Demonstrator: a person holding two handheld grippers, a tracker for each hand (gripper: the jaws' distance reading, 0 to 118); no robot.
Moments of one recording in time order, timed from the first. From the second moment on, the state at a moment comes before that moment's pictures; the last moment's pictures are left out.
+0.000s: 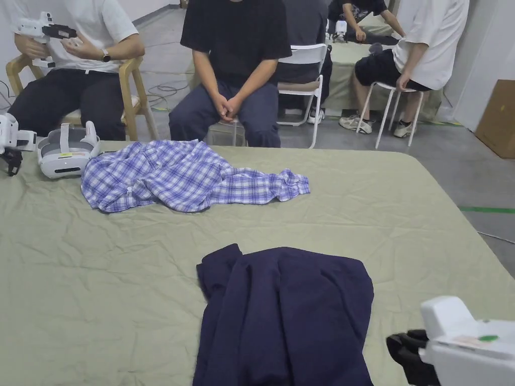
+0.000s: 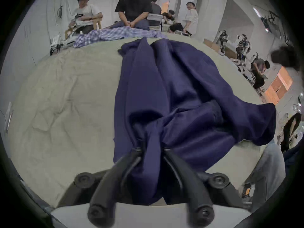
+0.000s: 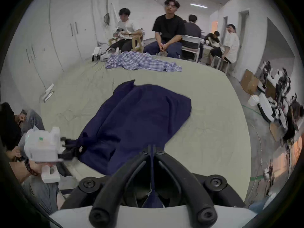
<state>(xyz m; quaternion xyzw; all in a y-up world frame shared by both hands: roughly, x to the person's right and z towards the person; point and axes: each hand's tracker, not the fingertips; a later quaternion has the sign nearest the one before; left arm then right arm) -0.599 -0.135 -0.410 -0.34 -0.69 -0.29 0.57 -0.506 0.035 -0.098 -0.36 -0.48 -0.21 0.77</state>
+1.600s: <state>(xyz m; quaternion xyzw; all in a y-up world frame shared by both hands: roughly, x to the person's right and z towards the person) -0.396 0.279 -0.522 -0.03 -0.74 -0.12 0.66 -0.308 0.341 -0.114 -0.19 -0.56 -0.05 0.81</state>
